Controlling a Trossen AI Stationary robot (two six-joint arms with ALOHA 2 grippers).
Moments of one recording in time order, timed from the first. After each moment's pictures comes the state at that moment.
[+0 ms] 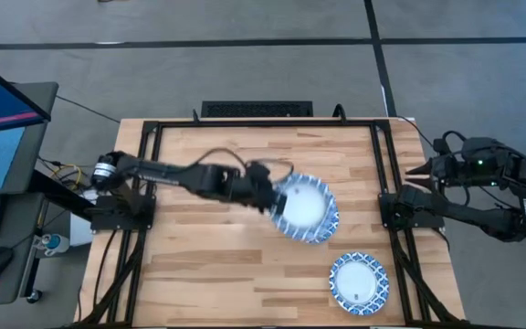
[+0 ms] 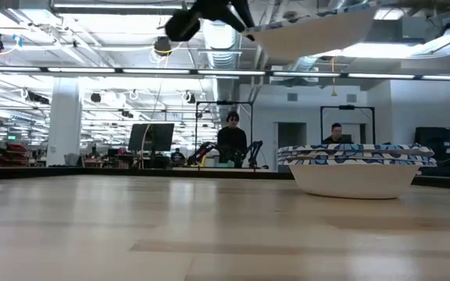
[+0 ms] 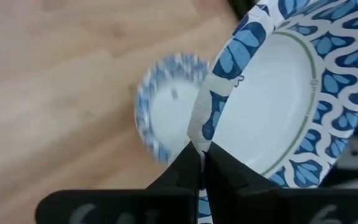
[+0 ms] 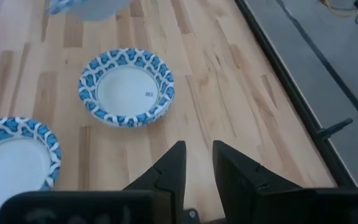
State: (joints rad) left arm -0.12 1.75 1.63 -0.70 -0.28 -1.15; right arm -0.47 0.35 1.20 -1.55 -0.15 -0.31
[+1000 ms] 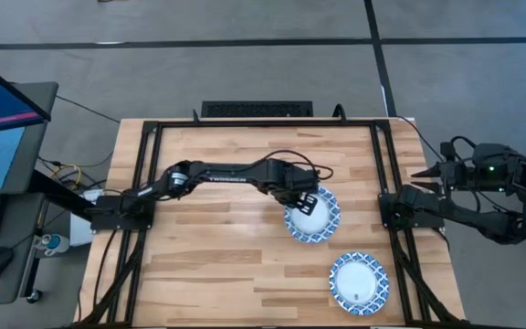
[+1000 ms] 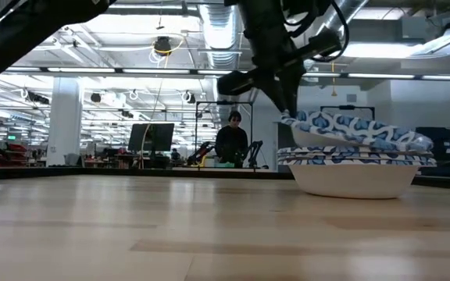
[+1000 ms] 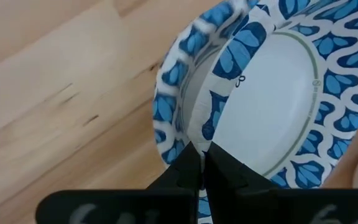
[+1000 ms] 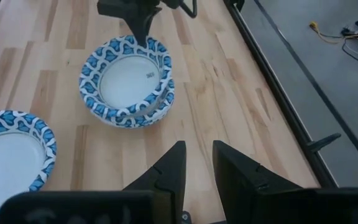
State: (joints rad) left arm 0.00 2.39 2.35 -1.17 -0.06 -1.00; right arm -0.46 0.26 1.20 -1.57 -0.16 -0.37
